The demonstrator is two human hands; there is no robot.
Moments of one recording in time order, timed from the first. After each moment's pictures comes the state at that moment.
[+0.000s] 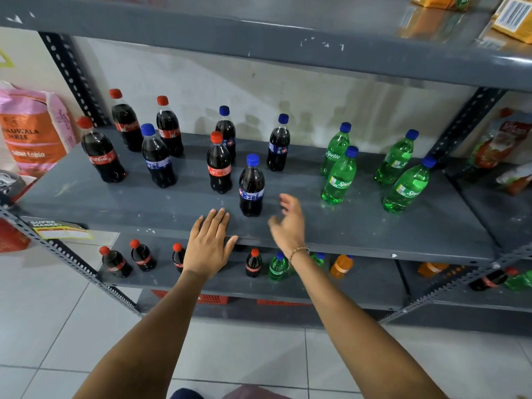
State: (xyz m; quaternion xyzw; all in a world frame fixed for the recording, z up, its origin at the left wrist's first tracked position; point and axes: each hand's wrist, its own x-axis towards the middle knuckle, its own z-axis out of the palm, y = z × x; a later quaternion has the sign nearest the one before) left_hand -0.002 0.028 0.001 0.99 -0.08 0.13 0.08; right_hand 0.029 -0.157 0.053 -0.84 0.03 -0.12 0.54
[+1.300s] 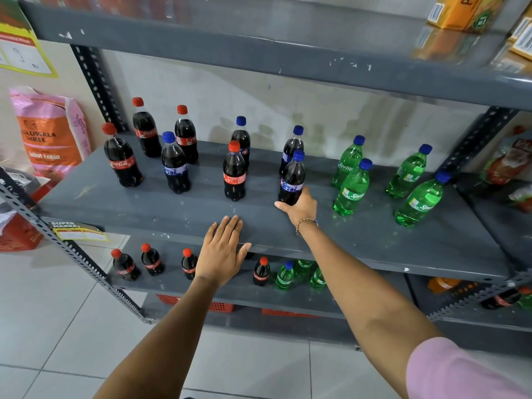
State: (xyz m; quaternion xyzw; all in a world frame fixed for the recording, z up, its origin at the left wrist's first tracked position) left_hand -0.001 0.032 -0.002 0.98 -0.09 0.13 0.07; right_hand 0.099 -0.157 0.068 -0.88 0.10 -0.06 0.46
